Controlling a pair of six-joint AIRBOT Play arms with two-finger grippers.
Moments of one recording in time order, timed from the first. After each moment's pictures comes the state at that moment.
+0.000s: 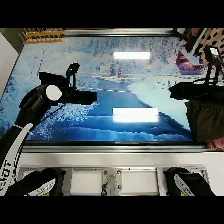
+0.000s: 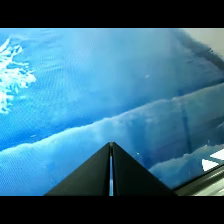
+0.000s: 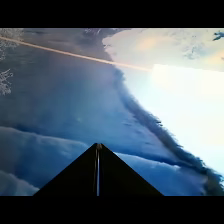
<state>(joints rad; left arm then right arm) -0.33 -1.21 1.08 1.10 -0.89 -1.57 -0.03 -0.86 1.11 -1.15 1.08 1.39</state>
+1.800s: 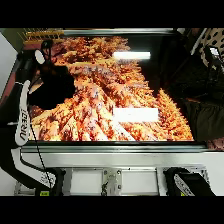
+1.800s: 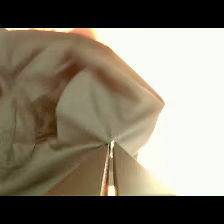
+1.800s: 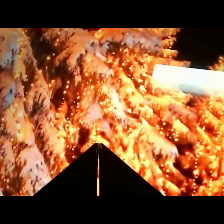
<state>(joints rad) -0.05 -1.71 1.83 1.54 -1.14 -1.56 -0.03 -0.86 1.11 -1.15 1.08 1.39</state>
